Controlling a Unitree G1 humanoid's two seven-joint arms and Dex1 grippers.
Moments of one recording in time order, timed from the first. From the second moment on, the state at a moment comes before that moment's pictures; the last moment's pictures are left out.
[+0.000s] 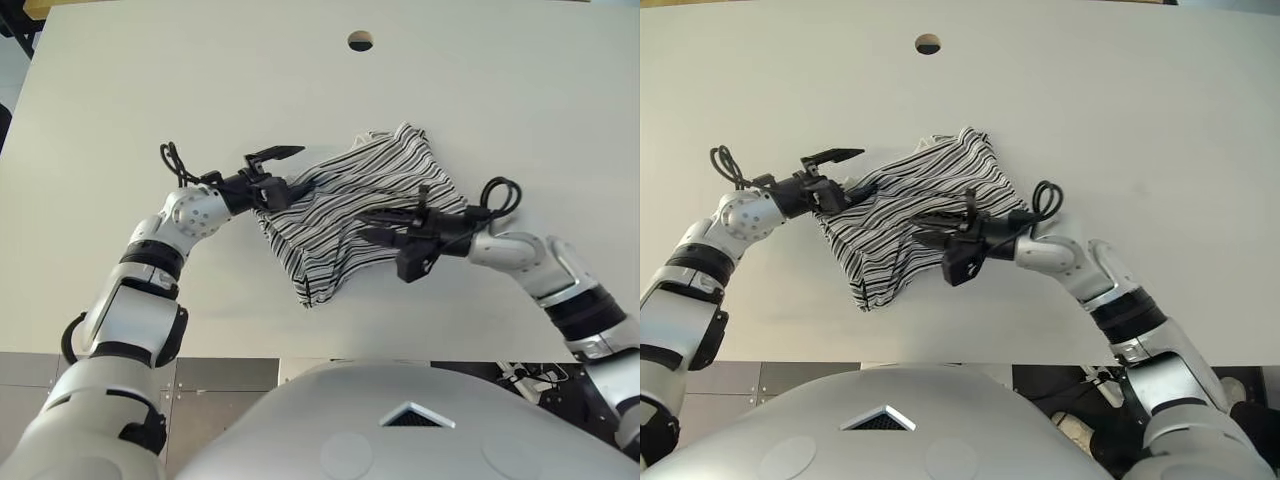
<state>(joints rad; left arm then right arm) -0.44 0.58 -0.39 1.00 0.31 -1.07 -0.36 -0.20 -0.64 0.50 0.01 -0.37 -0.66 0.56</state>
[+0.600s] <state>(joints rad) -0.08 0.64 -0.33 0.27 0.16 -0.93 -0.53 -0.19 -0.65 0.44 0.35 -0.59 -0.70 0.33</state>
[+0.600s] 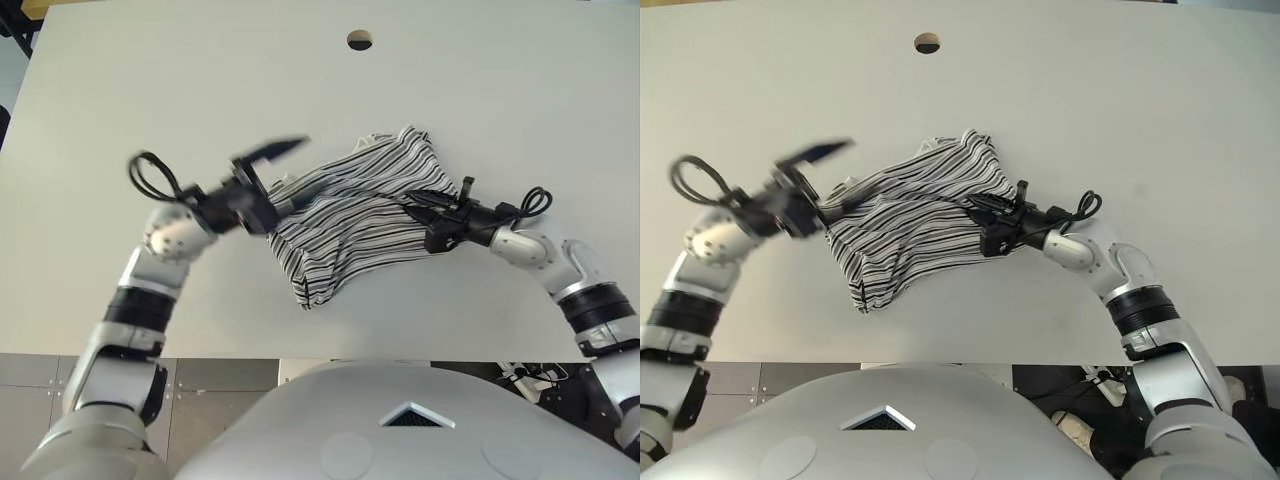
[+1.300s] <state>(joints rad) 0.09 0.74 -0.39 0.18 0.34 -0.82 -0.46 -0.36 -0.71 0.49 0.58 -0.63 -0.77 0.31</state>
